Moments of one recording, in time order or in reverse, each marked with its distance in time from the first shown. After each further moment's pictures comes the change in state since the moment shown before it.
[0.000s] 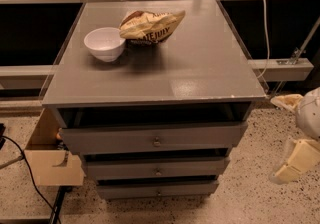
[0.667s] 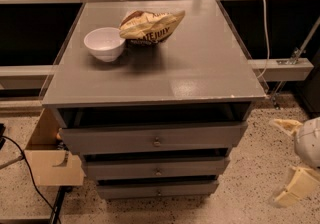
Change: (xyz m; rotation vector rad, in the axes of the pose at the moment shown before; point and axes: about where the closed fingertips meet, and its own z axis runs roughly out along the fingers) arm 0.034 0.022 0.037 -0.018 -0.040 -0.012
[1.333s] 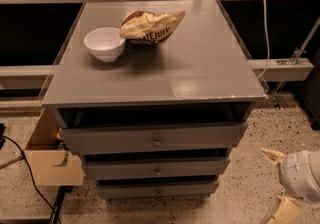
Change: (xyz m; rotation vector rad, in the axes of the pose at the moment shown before) arm 0.050 0.029 0.078 -0.070 -0.045 -0.024
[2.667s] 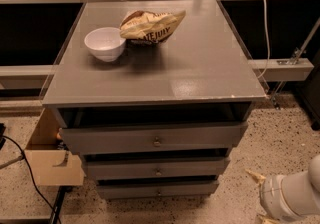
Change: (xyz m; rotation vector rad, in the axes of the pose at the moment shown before) arm 0.042 0.020 0.078 -0.020 0.075 -0.065
